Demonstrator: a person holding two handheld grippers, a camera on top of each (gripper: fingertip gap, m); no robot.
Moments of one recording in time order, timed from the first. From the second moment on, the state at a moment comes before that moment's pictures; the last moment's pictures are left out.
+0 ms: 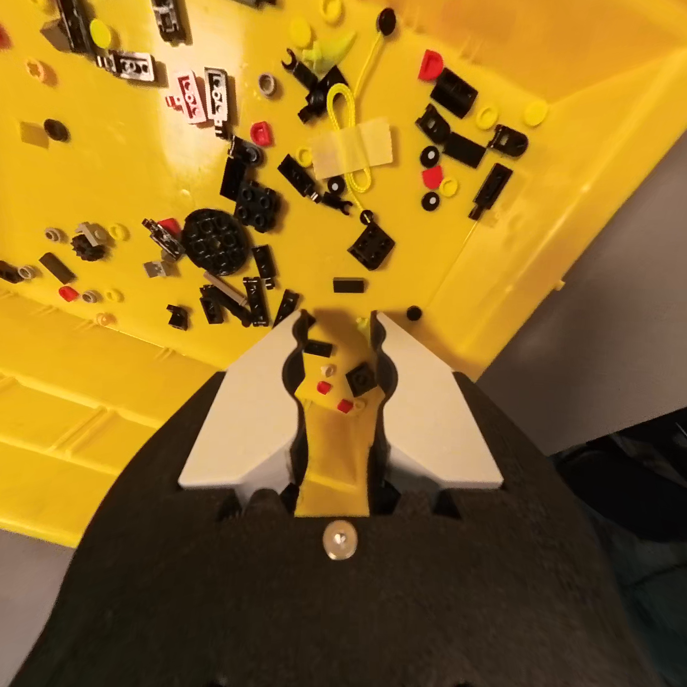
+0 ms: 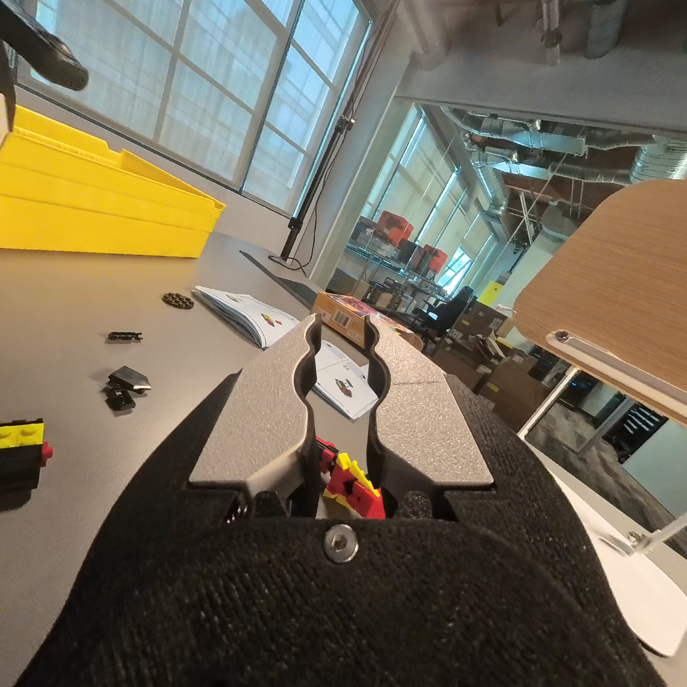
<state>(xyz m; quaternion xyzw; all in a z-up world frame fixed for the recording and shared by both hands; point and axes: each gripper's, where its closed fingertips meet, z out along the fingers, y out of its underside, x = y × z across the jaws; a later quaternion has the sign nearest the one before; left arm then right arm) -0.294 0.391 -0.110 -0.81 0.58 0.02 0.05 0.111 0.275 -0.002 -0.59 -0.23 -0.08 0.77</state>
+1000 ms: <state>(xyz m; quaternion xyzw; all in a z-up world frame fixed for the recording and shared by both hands) -0.282 0.391 -0.116 -0.82 0.57 0.02 0.01 0.109 0.274 -0.002 -0.59 -0.24 -0.07 0.77</state>
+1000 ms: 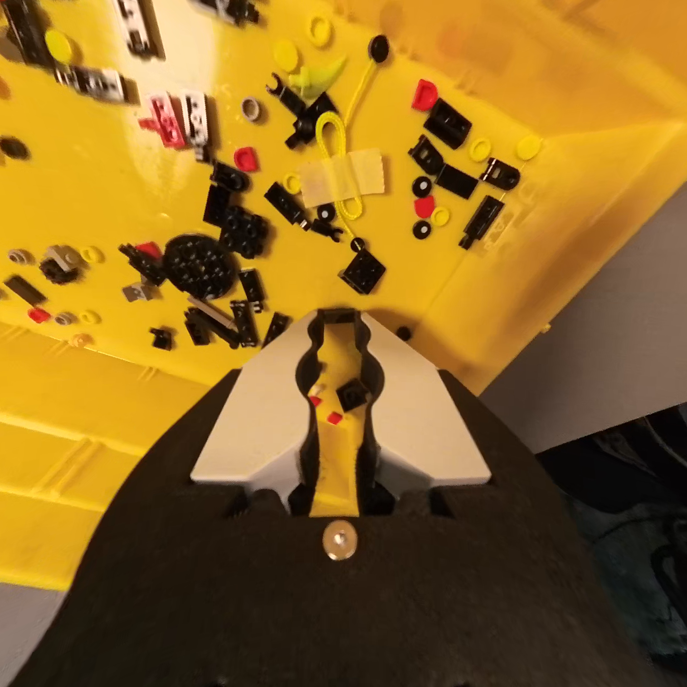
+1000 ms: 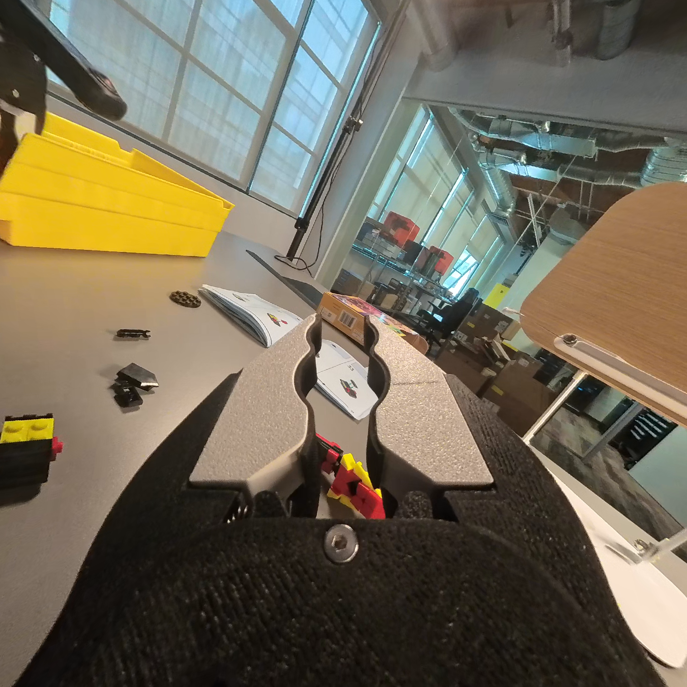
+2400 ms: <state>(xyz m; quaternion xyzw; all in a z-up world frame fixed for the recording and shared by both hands) -0.059 0.239 -0.094 -0.72 0.57 -0.25 0.29 0.095 0.269 -0.007 -0.58 -0.28 -0.07 0.76</state>
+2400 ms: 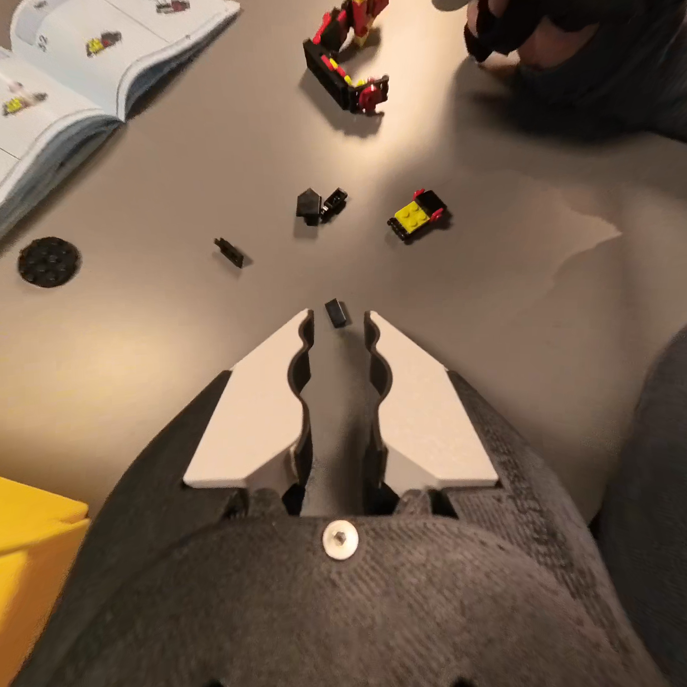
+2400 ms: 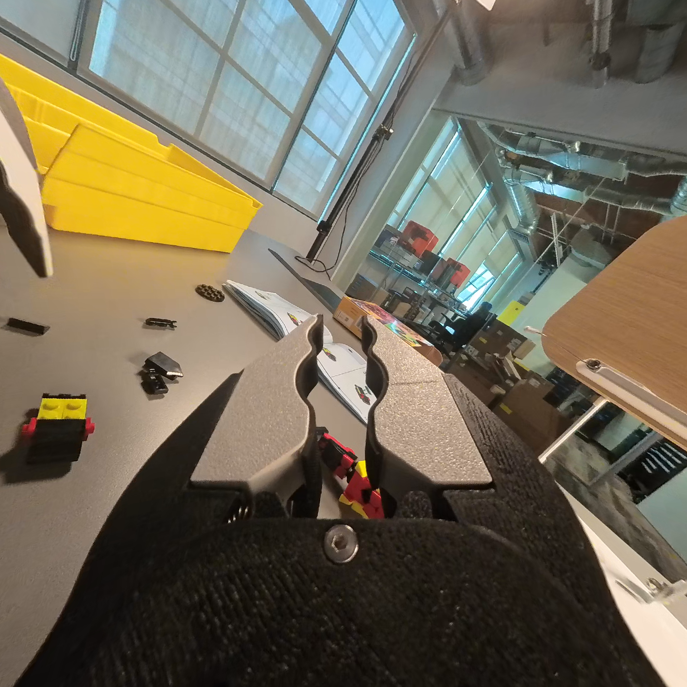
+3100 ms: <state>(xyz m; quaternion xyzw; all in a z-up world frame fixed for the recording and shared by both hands) -0.314 0.343 0.021 -0.75 0.29 -0.14 0.57 0.125 0.276 -0.001 -0.59 -0.22 -0.11 0.77</state>
